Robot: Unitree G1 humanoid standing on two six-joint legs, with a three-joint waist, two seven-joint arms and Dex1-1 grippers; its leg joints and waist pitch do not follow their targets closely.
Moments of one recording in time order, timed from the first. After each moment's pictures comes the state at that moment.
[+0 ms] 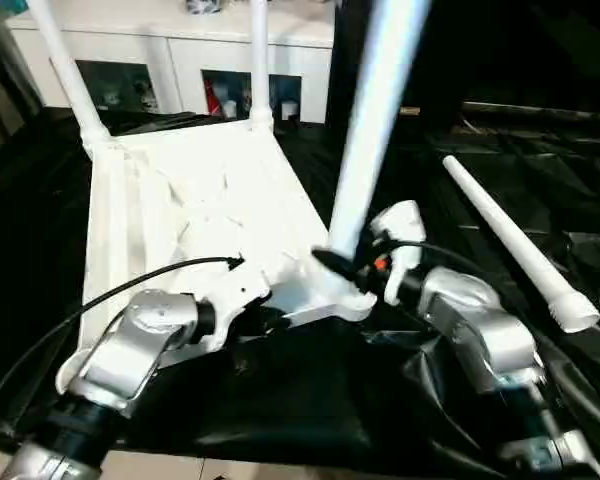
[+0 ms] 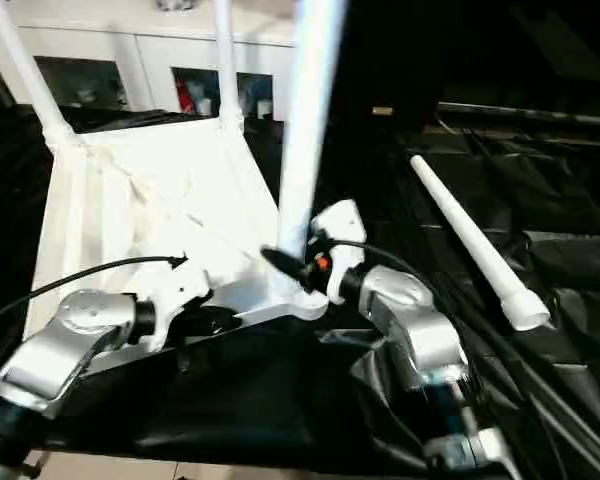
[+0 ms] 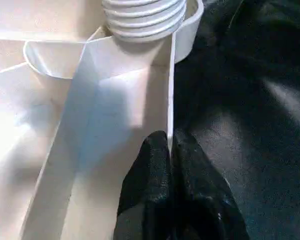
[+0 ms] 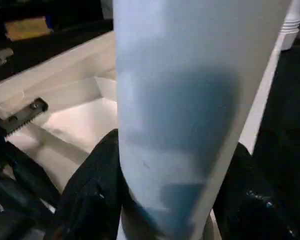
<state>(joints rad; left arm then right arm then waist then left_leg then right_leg) -0.37 0.46 -0.30 0.13 -0.05 0.39 -0.96 -0.45 -0.25 0.13 0.22 0.24 0.36 0.72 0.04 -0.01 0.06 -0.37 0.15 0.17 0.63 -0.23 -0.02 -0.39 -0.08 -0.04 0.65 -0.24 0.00</state>
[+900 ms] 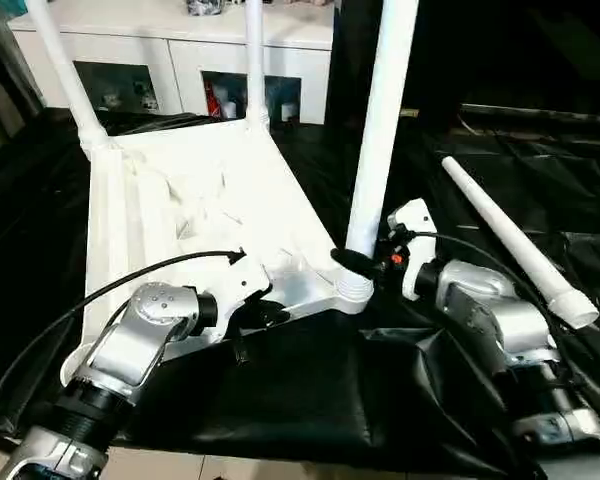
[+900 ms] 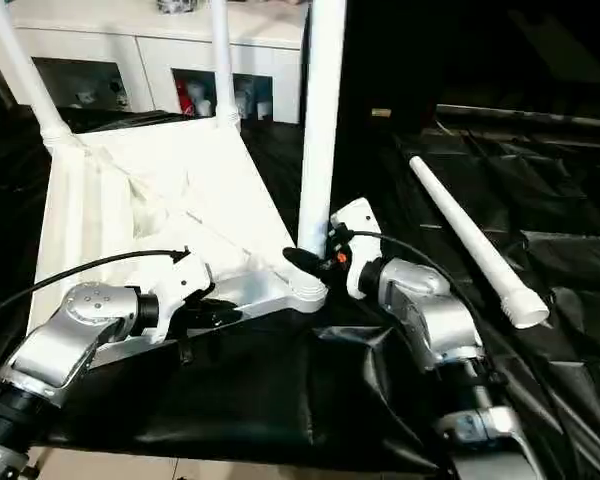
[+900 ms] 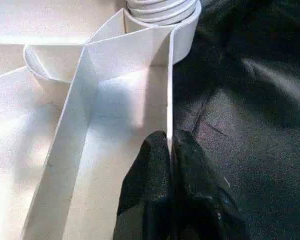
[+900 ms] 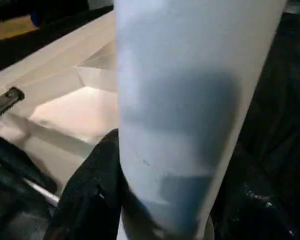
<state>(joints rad) -0.40 0.45 -0.30 0.22 -0.05 0.33 -0.97 -0.51 -0.26 0.06 0.38 0.29 0.38 0.75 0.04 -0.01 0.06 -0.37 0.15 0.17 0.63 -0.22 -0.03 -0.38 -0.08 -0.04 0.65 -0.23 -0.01</state>
